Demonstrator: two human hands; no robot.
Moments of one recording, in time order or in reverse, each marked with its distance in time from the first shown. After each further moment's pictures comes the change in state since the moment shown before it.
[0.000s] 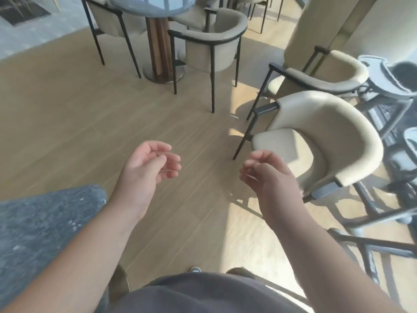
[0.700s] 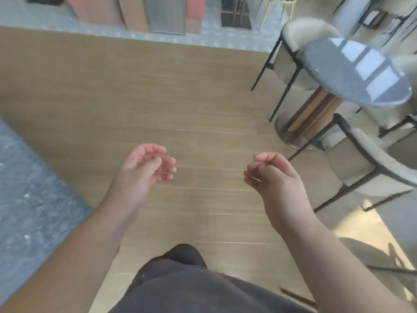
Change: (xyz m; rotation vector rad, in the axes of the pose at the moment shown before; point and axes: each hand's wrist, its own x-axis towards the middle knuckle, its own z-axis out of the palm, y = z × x) left_hand 0.307 0.055 -0.165 -0.096 0.903 0.082; right_hand 0.422 -0.038 0.362 -0.300 -0.825 0.148
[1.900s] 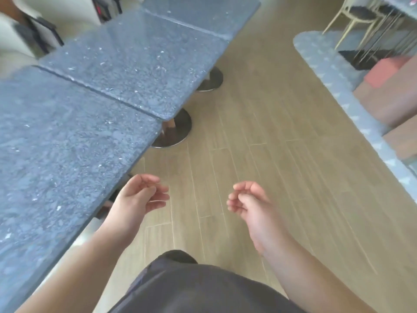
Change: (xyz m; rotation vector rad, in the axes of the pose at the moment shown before) left_hand 0.454 0.052 -0.231 -0.375 1.353 -0.022; right_hand 0.573 -0.010 0.626 -0.575 -1.309 0.303
